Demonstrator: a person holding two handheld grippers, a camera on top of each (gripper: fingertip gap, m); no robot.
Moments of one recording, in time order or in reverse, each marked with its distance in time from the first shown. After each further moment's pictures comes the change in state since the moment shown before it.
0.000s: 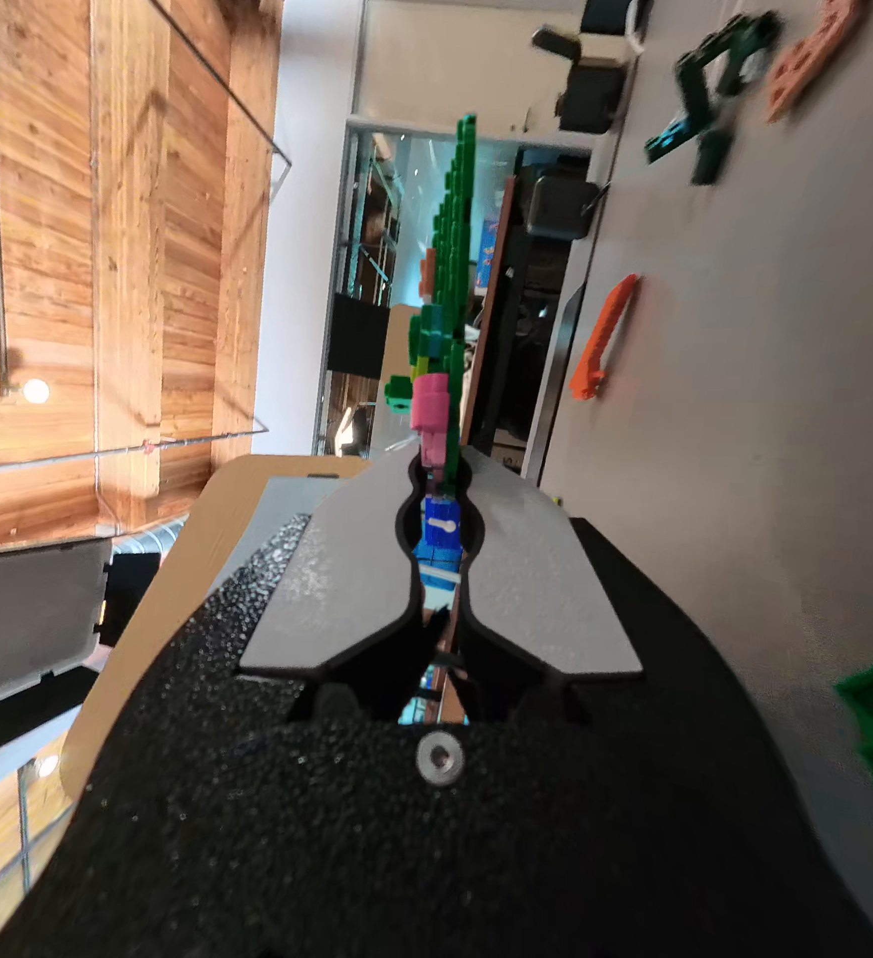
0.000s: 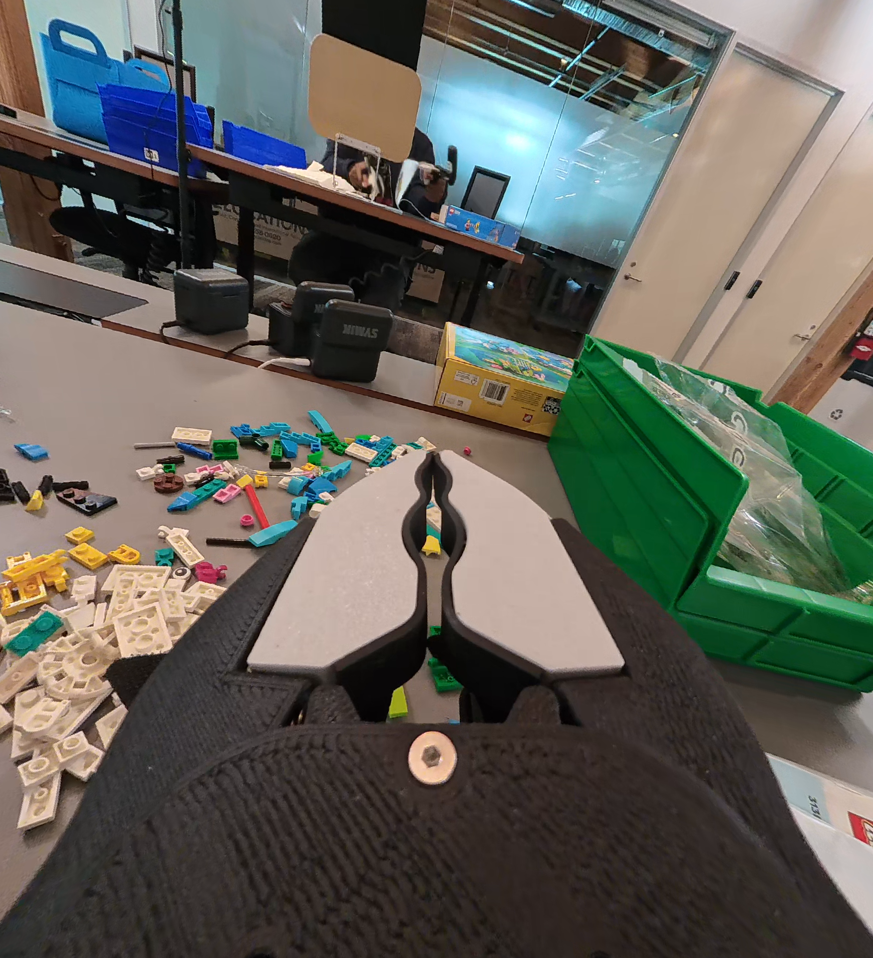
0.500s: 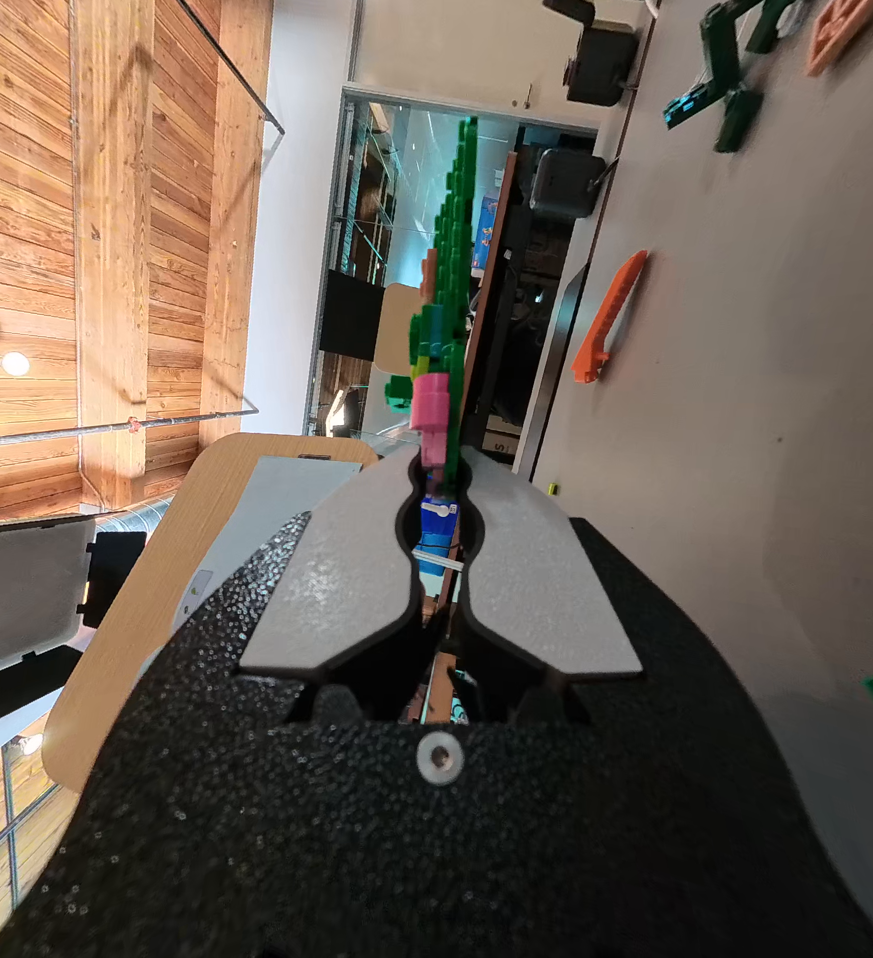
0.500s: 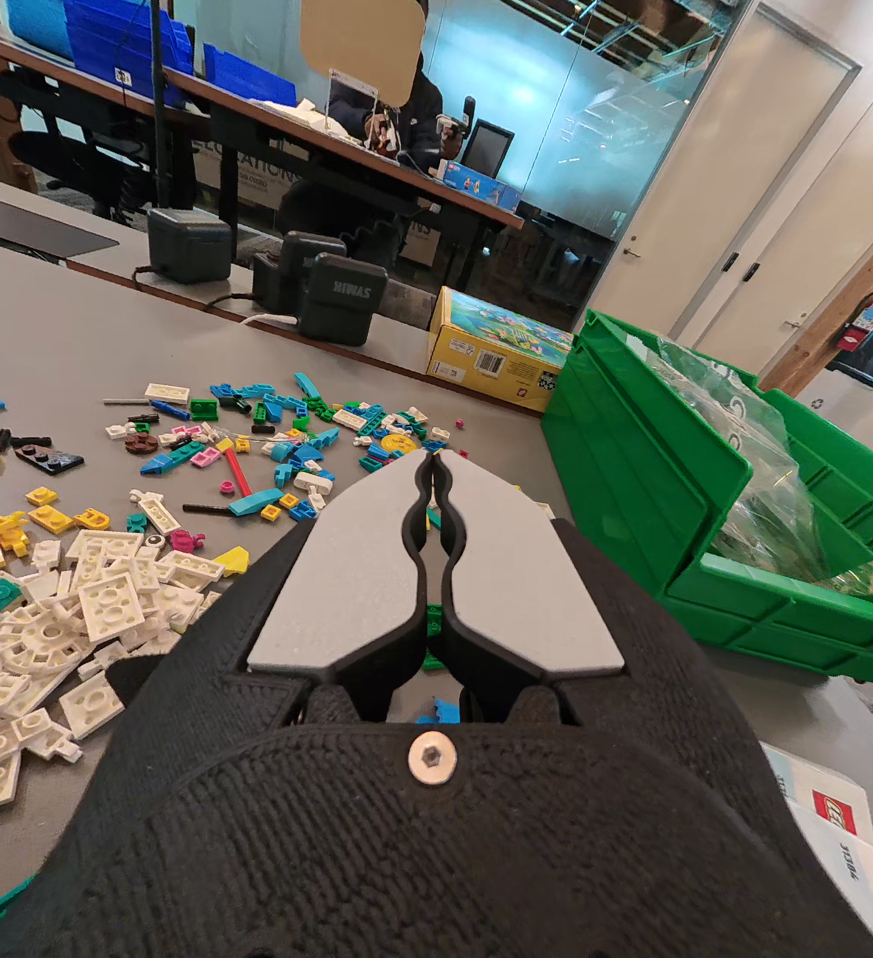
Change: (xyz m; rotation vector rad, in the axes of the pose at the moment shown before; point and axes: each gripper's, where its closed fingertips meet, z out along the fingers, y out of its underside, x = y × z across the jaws) left arm 0.001 0.010 0.002 -0.034 0.008 -0.030; right arm 0.001 0.014 0.004 -0.073 0.007 -0.057
